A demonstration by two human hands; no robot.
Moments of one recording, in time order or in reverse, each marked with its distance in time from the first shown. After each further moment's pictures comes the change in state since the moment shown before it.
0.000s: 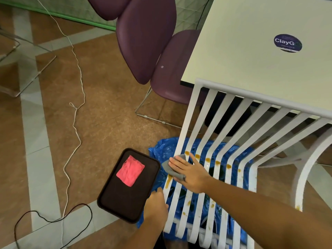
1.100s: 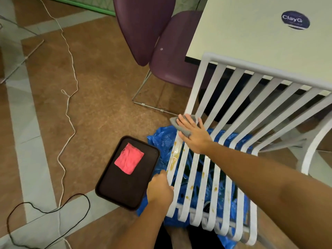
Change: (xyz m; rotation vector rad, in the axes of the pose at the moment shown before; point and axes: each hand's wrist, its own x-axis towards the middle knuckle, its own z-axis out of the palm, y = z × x) left_hand 0.004 -0.014 0.009 -0.102 0.064 0.037; right_hand 0.046 0.031 -0.013 0.224 0.233 0.281
